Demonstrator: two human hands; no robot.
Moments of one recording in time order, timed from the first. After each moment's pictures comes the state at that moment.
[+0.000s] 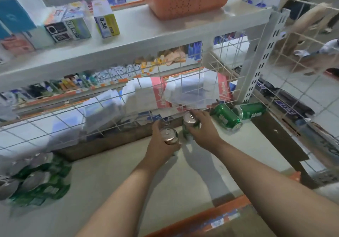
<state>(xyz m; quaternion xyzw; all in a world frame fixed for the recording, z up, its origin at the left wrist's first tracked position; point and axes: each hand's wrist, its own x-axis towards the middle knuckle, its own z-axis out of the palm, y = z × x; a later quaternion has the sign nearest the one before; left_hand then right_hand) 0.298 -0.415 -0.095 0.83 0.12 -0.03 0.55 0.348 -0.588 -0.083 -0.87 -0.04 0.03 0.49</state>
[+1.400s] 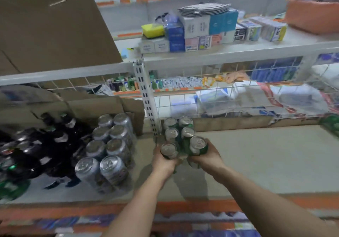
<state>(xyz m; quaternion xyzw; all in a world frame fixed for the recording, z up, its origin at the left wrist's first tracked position) 0.037 -0.048 -0.082 0.75 0.31 0.09 0.58 0.104 -0.207 -0.075 -0.79 -0.05 0.18 0.58</state>
